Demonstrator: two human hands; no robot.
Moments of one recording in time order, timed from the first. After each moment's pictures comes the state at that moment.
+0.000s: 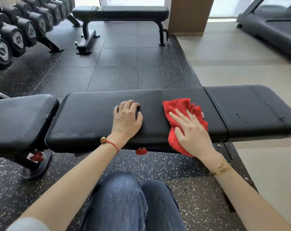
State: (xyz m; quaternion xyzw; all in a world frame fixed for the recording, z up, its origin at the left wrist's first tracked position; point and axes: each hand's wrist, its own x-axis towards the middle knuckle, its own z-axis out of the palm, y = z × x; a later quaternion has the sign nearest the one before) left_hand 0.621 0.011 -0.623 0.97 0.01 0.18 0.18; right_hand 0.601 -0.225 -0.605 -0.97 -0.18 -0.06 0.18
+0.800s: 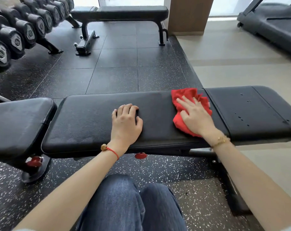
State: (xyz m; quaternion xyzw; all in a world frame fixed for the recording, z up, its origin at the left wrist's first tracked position) left_hand 0.623 0.006 -0.628 0.97 0.03 0.19 0.15; right_hand 0.689 -0.237 -0.604 -0.98 -0.13 -0.03 0.17
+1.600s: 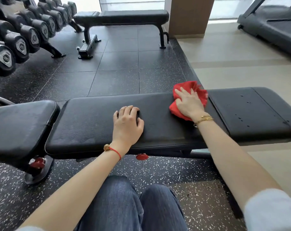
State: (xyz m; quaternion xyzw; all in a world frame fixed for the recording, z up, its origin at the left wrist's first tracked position) left_hand 0.622 0.005 -0.626 0.97 0.03 0.19 0.14; right_hand 0.741 -0.212 -0.592 -0.99 -0.08 -0.01 0.14
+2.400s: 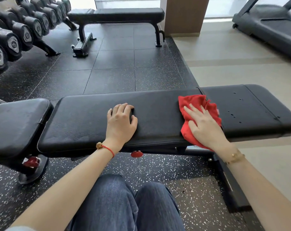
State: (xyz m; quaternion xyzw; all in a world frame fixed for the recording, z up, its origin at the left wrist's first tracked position) left_hand 0.619 0.007 -0.625 0.97 0.02 0.19 0.15; right_hand 0.644 -0.279 -0.606 -0.97 -0.14 -0.04 0.18
